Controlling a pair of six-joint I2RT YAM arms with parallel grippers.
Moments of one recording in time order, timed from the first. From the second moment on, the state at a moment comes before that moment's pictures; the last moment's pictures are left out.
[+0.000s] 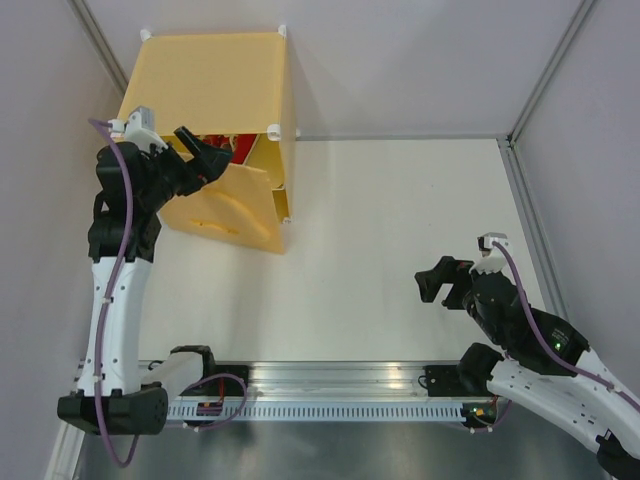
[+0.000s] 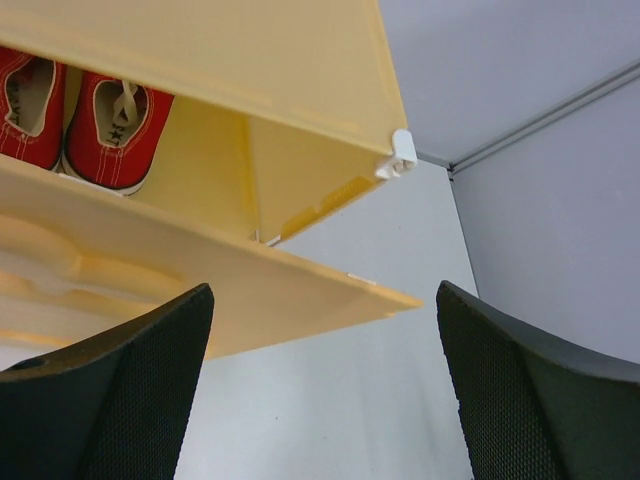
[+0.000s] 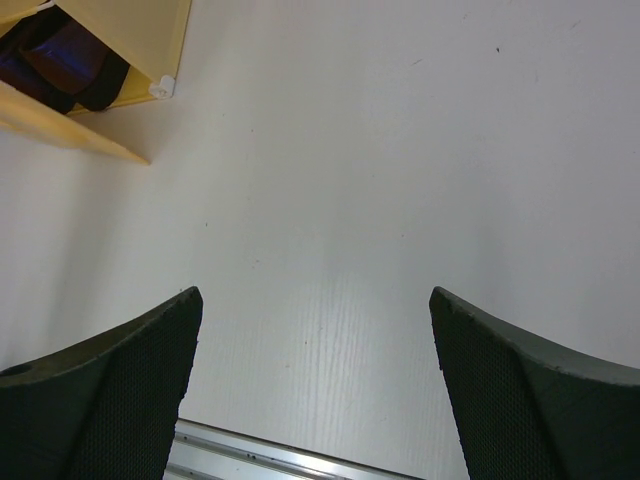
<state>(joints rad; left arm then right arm) 0.01 1.05 1.37 -0.54 0.35 -0.57 0.86 0.43 0.75 -0.82 0.50 0.69</state>
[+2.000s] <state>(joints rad) -0.08 0.32 1.41 -0.97 -0.20 -0.36 0.86 0.41 1.15 -0.93 0.66 0.49</state>
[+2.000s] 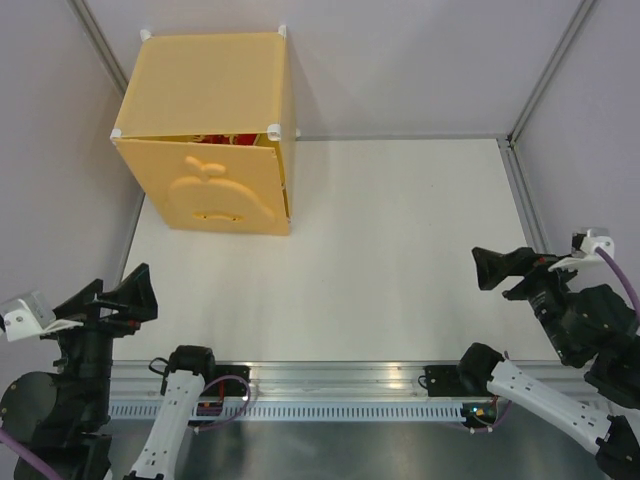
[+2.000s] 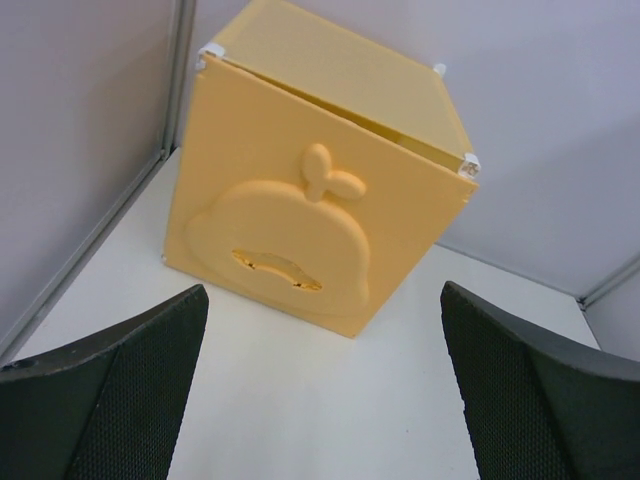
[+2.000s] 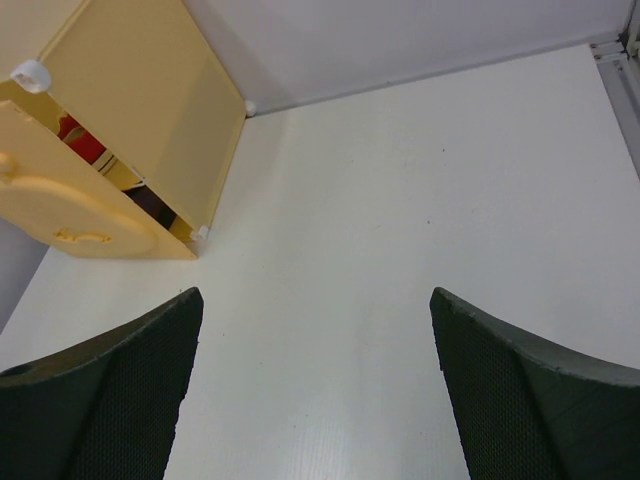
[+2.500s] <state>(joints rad) -0.21 0.19 1.32 -1.04 -0.44 -0.36 0.86 0.22 1.18 -0.96 0.73 0.44</state>
